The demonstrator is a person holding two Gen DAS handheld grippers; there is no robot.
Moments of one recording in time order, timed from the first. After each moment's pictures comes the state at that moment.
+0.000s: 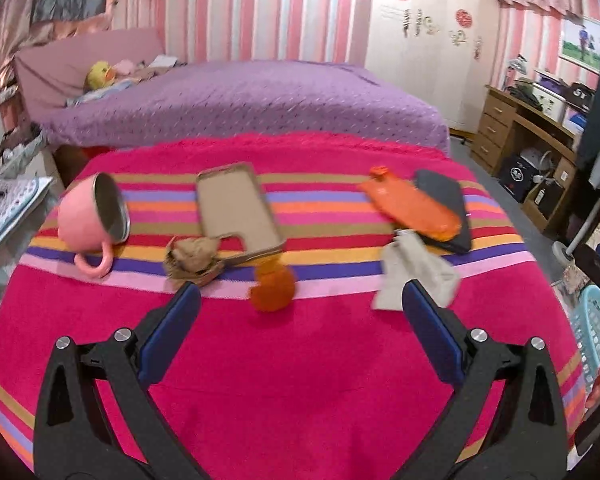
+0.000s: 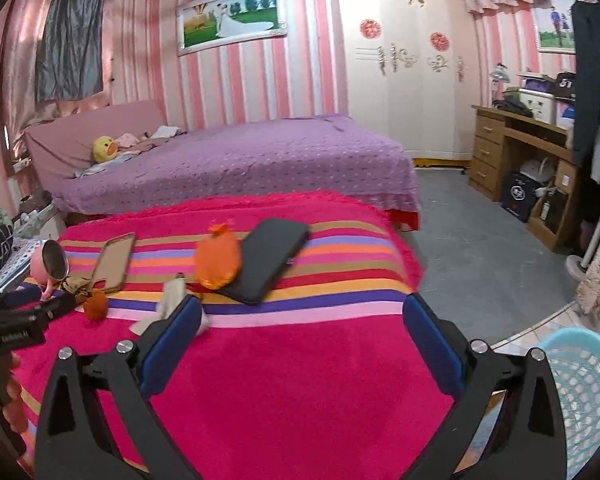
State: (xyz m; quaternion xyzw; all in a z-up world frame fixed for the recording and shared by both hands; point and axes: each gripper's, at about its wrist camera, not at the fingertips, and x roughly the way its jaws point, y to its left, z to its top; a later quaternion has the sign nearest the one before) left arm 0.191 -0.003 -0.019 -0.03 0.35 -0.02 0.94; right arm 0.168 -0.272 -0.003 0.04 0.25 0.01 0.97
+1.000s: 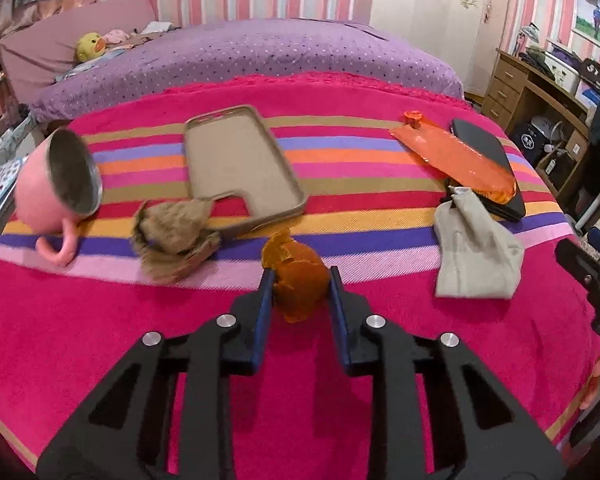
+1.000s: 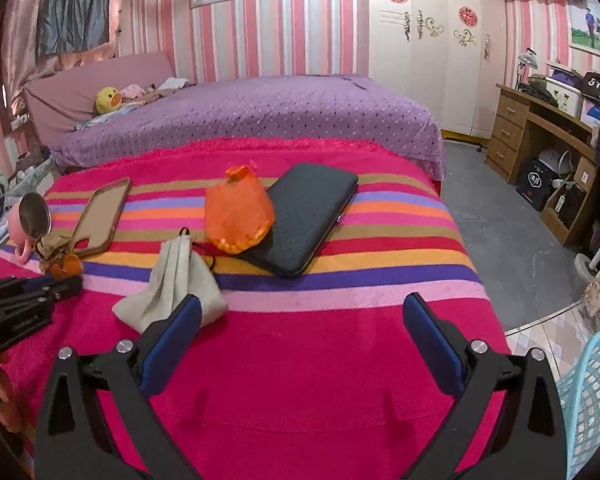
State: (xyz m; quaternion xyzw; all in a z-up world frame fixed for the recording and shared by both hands) left arm 0.233 0.008 -0.068 -0.02 0.41 -0.02 0.91; right arm 0.220 -0.231 -0.046 0.00 0.33 0.02 0.94
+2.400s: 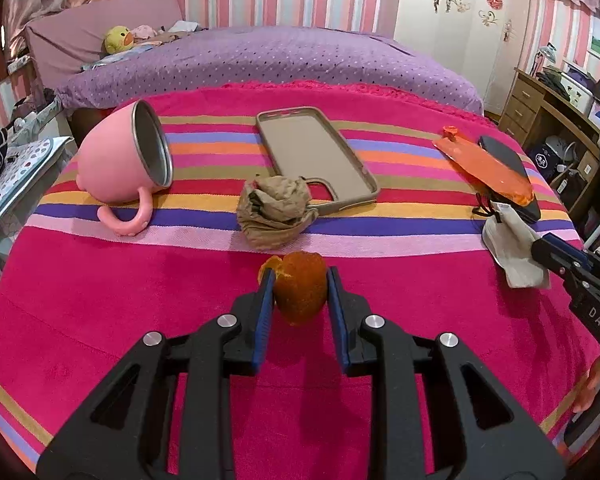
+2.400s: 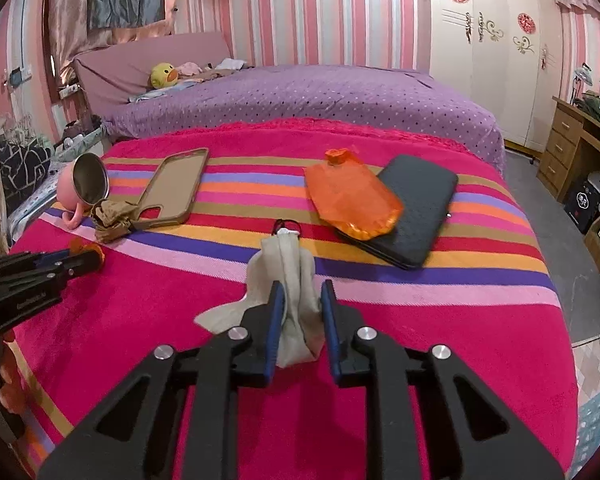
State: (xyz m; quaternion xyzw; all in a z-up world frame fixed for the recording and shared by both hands) left arm 0.206 0.050 -0.064 -0.03 0.40 0.01 0.92; right arm 0.215 -0.172 -0.053 -0.02 0.34 0.12 0.93
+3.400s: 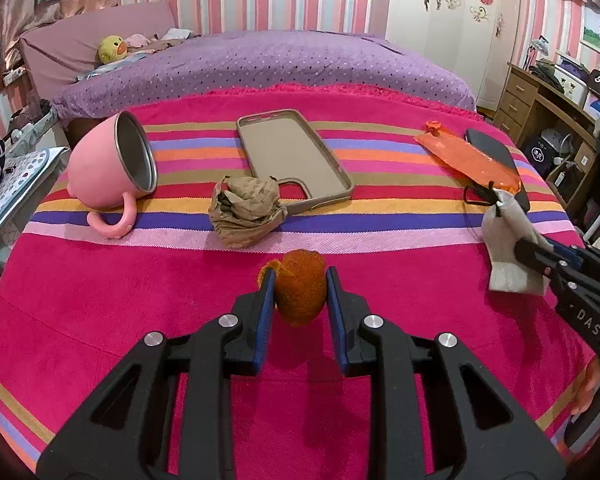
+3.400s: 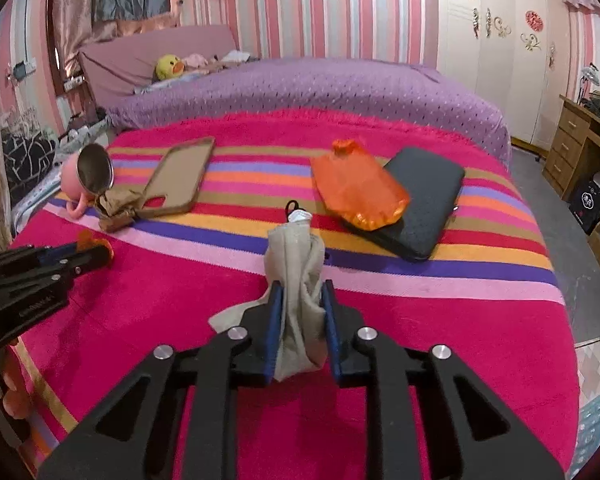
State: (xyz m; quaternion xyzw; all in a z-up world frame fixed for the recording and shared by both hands) left arm 0.200 0.035 -0.061 -0.02 0.39 0.01 0.92; right arm 0.213 -0.173 -0.054 -0.02 0.35 0.13 0.93
